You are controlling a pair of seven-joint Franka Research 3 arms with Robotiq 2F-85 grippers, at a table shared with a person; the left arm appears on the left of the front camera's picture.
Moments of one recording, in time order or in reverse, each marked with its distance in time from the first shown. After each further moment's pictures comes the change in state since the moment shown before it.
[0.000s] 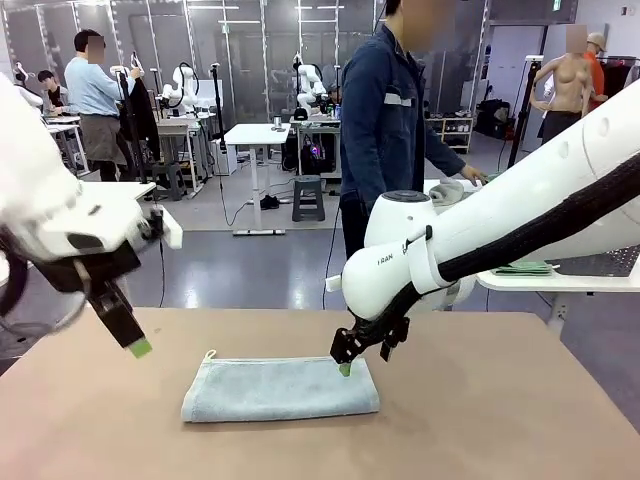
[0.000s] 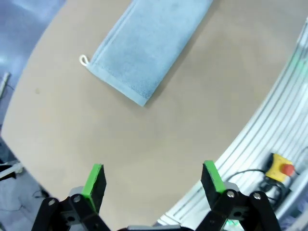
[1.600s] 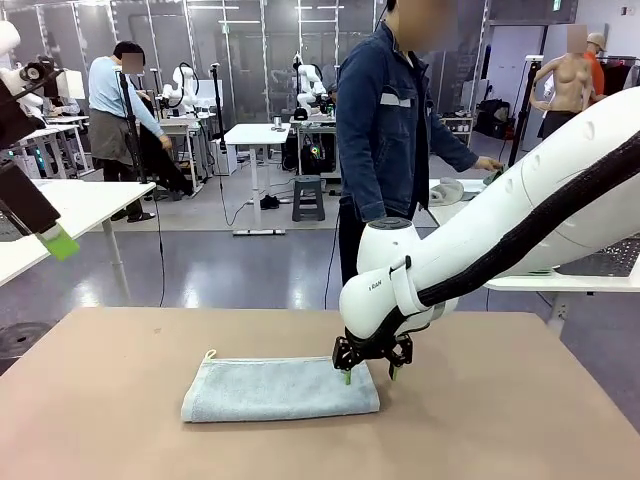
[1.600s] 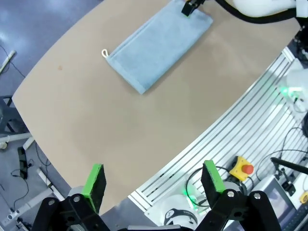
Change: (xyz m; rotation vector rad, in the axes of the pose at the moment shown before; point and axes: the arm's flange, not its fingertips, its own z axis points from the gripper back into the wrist) left arm -0.021 0.005 0.148 -0.019 -0.067 0.208; right arm 0.022 -0.018 -0.055 -0.086 0.046 -0.351
